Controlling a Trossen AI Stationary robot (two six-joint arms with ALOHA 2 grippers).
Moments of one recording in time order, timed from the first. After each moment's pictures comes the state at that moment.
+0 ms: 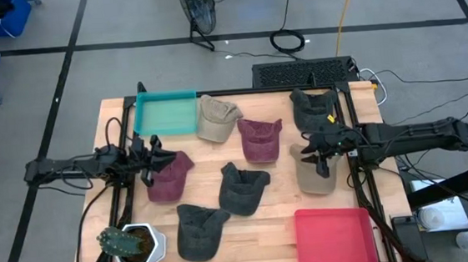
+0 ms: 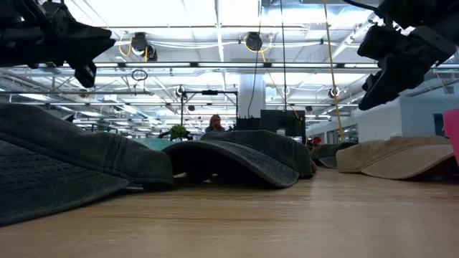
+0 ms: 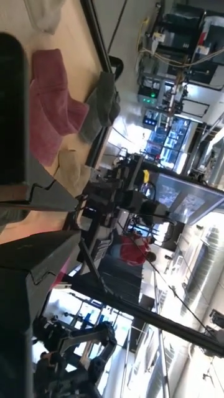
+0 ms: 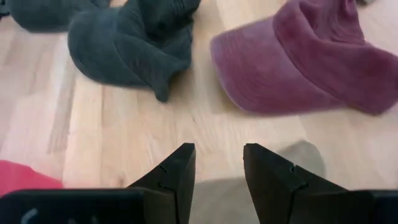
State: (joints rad) left arm -0.01 0.19 0.01 0.36 -0.02 -0.34; right arm -0.07 0.67 0.44 -0.51 -0.03 0.20
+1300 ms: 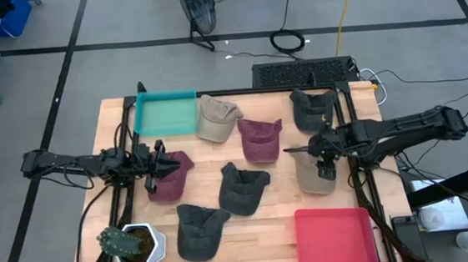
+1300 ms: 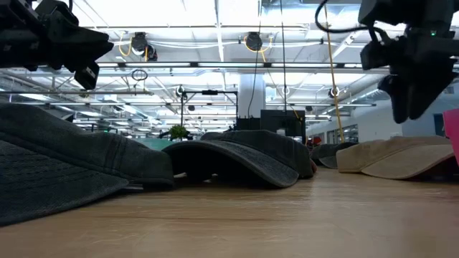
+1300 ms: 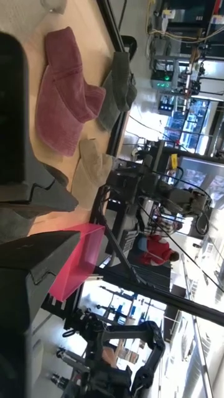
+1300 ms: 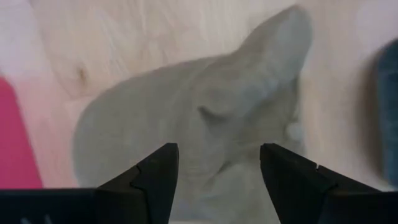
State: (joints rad) left arm -0.10 0.29 0.01 0.38 -0.03 -0.27; right arm 0.02 0.97 0.68 -1.02 0.02 0.30
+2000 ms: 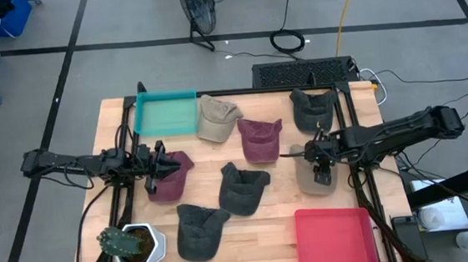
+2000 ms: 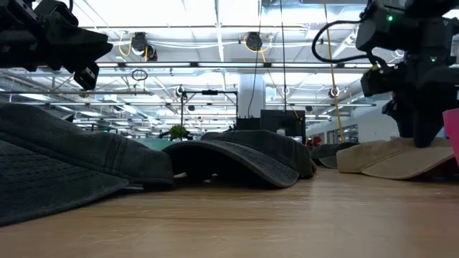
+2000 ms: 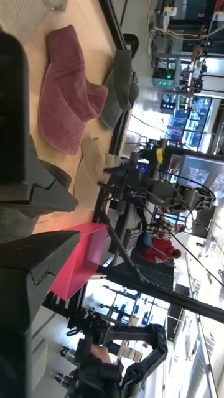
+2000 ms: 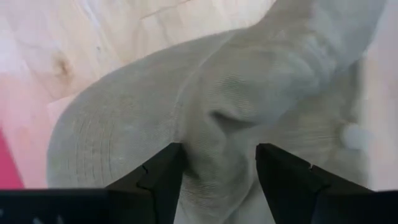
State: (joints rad) left arm -0.11 0.29 0.01 0.37 -0.03 -0.26; right arm 0.03 1.05 0.54 -0.82 -0.05 0.37
